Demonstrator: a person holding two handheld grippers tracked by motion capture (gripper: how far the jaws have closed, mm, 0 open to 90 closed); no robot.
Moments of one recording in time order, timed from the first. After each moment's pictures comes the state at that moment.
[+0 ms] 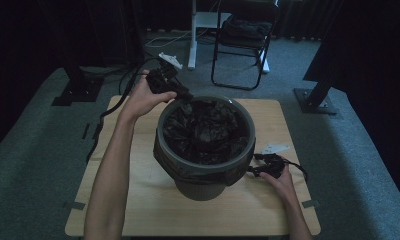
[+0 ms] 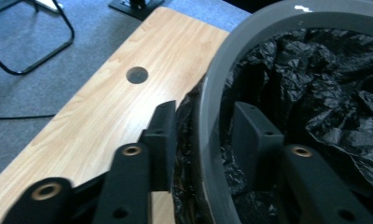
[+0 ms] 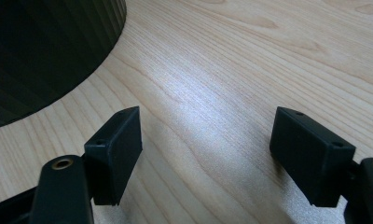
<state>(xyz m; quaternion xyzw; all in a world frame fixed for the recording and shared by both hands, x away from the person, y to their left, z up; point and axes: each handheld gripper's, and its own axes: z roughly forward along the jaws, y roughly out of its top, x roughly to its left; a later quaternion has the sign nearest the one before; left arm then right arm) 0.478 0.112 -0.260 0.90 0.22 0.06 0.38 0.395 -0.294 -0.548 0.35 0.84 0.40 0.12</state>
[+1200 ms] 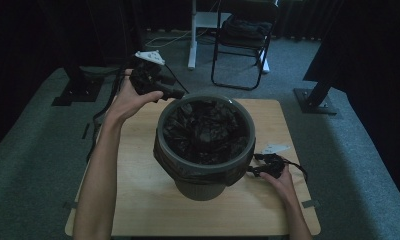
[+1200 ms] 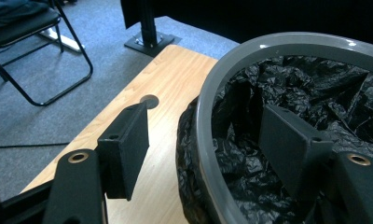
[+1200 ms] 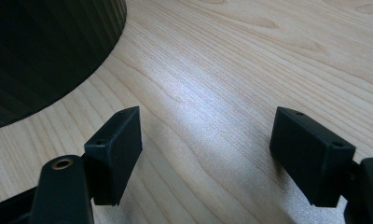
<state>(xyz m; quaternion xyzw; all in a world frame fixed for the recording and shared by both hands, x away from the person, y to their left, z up) 0.453 0.149 -0.244 0.86 0.22 0.10 0.45 0.394 -0.295 -0.548 0.35 0.84 0.40 0.11</state>
